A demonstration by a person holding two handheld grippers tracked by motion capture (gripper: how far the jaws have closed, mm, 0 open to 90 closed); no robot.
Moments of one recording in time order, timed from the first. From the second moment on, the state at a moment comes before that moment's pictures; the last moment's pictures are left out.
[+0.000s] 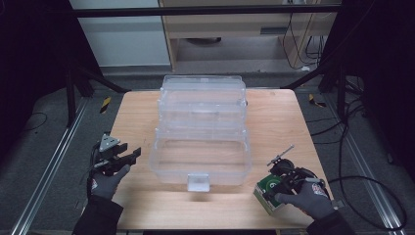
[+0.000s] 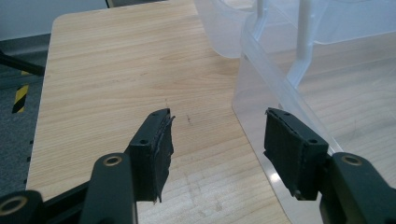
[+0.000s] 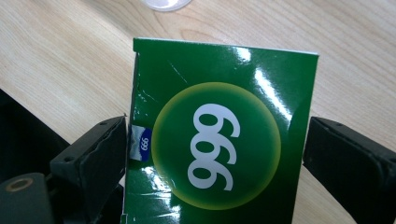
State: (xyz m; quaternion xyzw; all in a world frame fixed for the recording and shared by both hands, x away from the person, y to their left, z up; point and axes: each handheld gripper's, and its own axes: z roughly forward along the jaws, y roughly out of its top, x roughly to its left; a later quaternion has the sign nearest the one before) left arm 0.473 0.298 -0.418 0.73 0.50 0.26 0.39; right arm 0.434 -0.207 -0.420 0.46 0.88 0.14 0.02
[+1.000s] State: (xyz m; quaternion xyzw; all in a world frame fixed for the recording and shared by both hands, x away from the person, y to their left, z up) left arm 0.473 0.298 -0.418 0.73 0.50 0.26 0.39; right arm 0.440 -0.201 -0.419 0.46 0.88 0.09 0.00
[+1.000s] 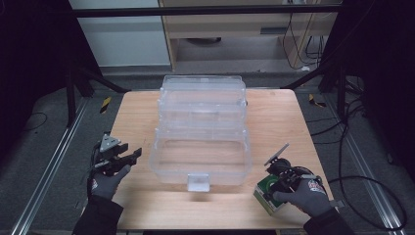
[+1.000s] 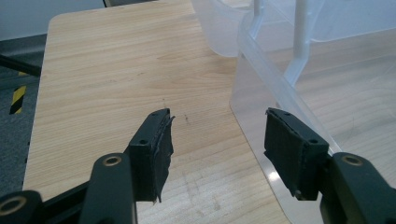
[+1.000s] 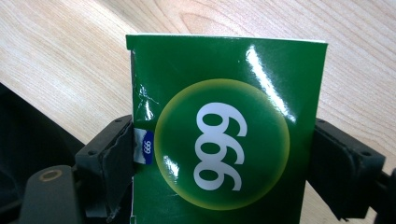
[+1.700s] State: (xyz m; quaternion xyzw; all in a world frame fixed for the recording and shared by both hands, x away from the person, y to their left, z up) left arm 0.473 0.297 -0.420 0.73 0.50 0.26 0.39; right arm 0.439 -0.210 -0.391 0.46 0.88 0.13 0.02
